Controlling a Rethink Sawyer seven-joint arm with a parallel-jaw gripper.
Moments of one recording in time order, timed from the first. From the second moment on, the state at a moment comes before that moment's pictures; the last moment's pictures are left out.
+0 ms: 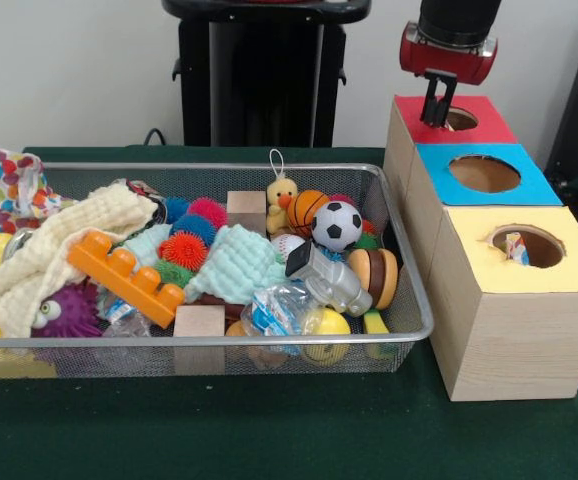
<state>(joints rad) 0.20 -0.73 -0.20 1.99 0.29 0.48 1.84</state>
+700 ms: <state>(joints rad) 0.20 -0.75 -0.20 1.99 0.29 0.48 1.84</state>
